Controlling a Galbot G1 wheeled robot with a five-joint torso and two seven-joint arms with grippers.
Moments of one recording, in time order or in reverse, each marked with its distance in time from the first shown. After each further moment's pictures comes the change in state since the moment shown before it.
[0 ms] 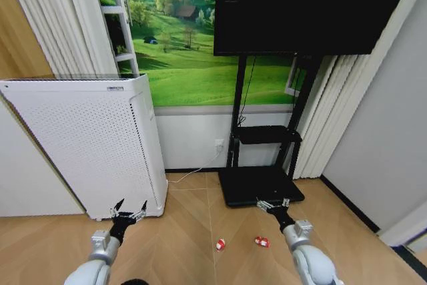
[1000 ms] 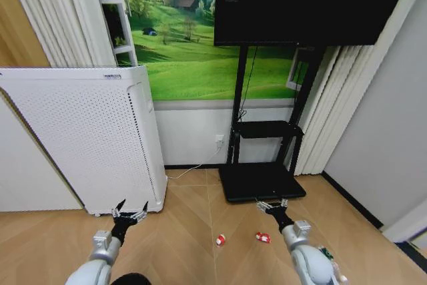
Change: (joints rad) left arm -0.008 -0.008 0.003 0.014 0.021 -0.006 0.016; right arm 0.011 0.000 0.001 -0.036 0.012 0.029 -0.027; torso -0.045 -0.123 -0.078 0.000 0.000
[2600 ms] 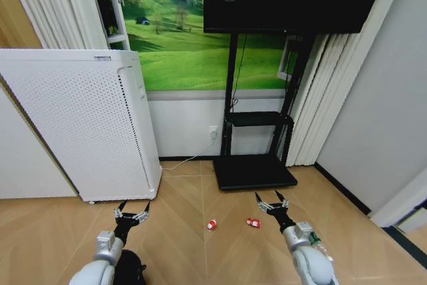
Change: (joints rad) left arm 0.004 -0.023 0.012 -0.013 0.040 0.005 -0.001; right arm 0.003 -0.014 0.006 -0.038 0.017 0.052 -0.009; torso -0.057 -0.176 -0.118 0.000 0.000
